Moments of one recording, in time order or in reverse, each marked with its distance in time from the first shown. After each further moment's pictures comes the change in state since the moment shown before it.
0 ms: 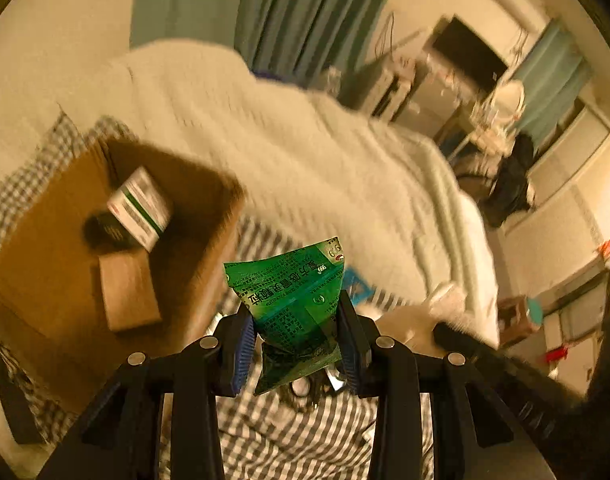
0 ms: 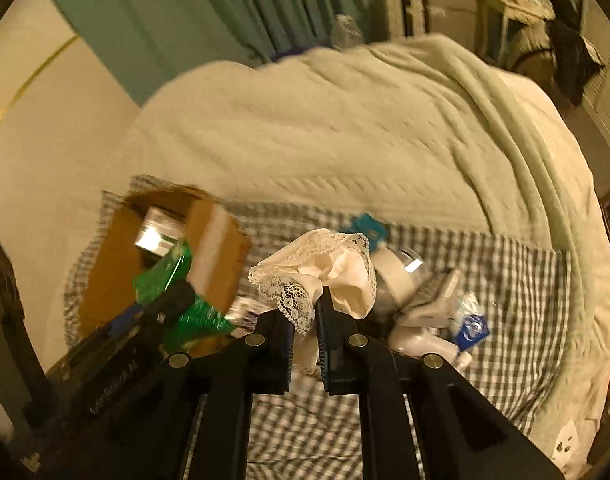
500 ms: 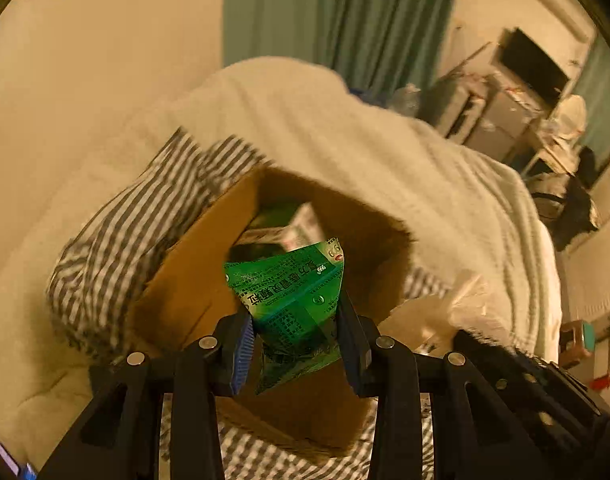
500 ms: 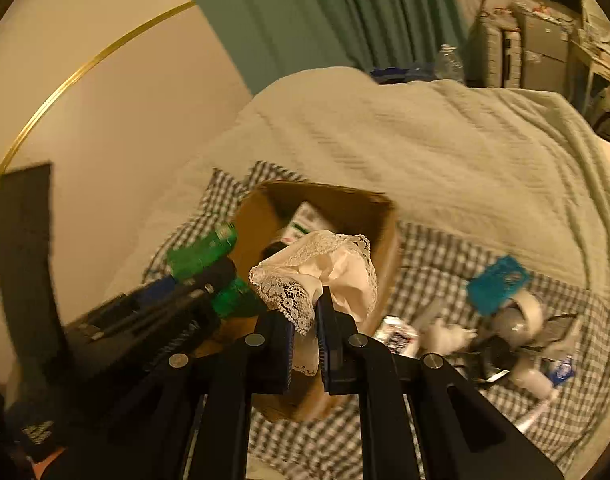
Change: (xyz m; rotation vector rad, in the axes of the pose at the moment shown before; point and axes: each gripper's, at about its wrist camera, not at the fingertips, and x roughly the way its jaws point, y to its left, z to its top) left arm -0.035 0.121 0.032 -0.058 -0.002 0.282; right arm 0.023 0.147 -0.021 -0.191 -0.011 0.216
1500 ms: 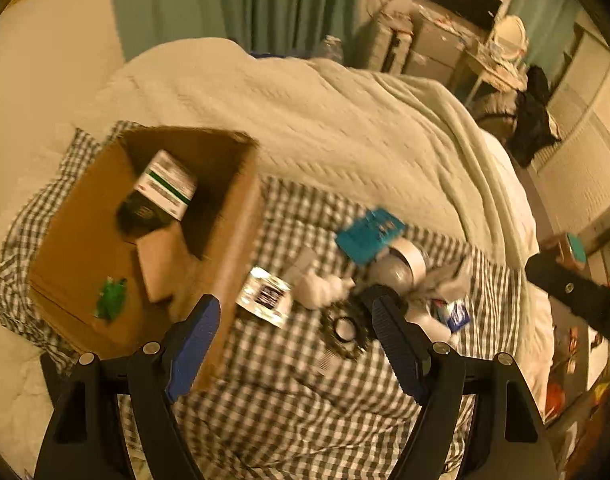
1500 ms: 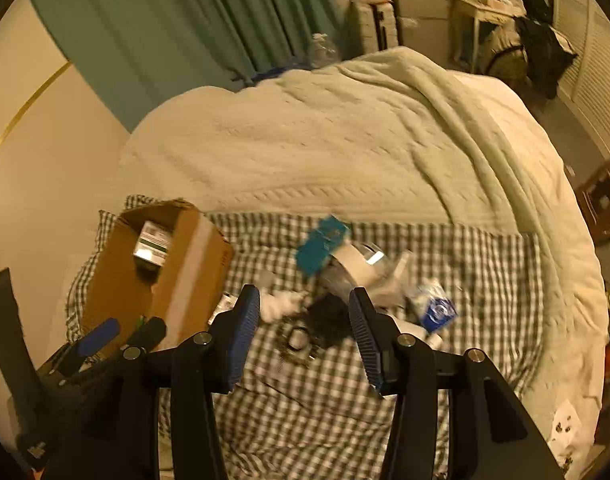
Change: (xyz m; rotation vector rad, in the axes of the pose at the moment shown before) left arm 0.005 -0.155 -0.095 0.262 0.077 -0.107; right arm -0.110 -0.186 -0.052 0.284 -0.018 -0.312
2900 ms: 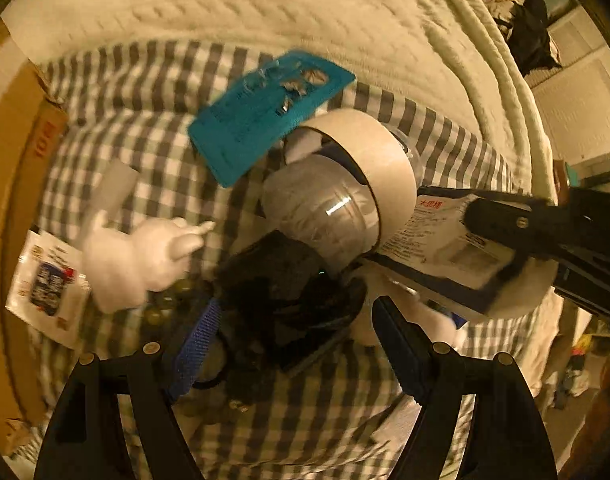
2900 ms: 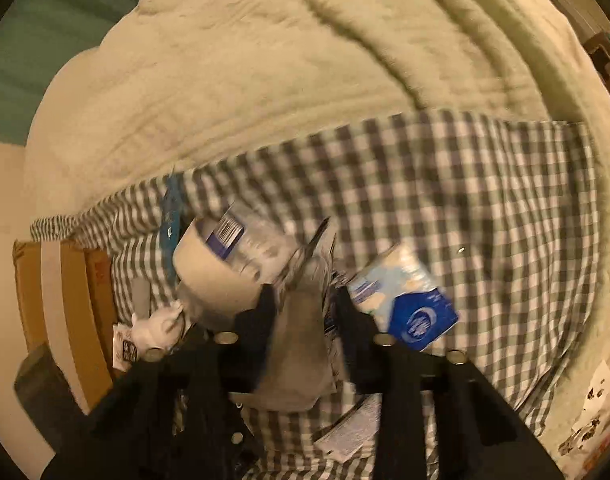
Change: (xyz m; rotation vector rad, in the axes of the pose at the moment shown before) left arm 0.212 -0.100 -0.009 0.039 0.396 -0.121; right arm 0.186 -0.128 0.018 0.309 0.354 -0.040
